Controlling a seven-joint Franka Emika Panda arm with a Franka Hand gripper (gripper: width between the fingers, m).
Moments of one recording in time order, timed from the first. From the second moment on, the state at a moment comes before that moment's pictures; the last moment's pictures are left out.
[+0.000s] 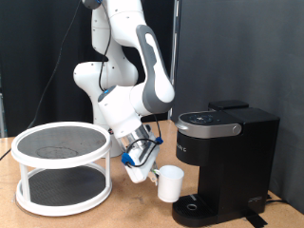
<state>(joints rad) -0.21 0.12 0.24 -2.58 1.35 2.72 1.77</state>
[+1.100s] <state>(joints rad) -0.21 0.18 0.29 -2.52 1.51 2.73 1.63</state>
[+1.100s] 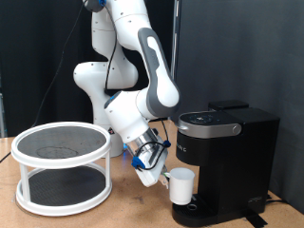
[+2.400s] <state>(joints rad) -0.21 0.22 0.32 -2.49 1.56 2.76 1.61</state>
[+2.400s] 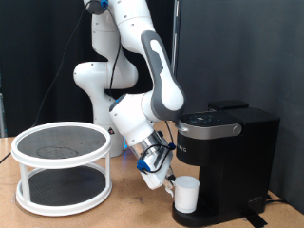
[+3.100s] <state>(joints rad) -0.24 0.20 0.28 -2.55 1.39 2.73 1.74</state>
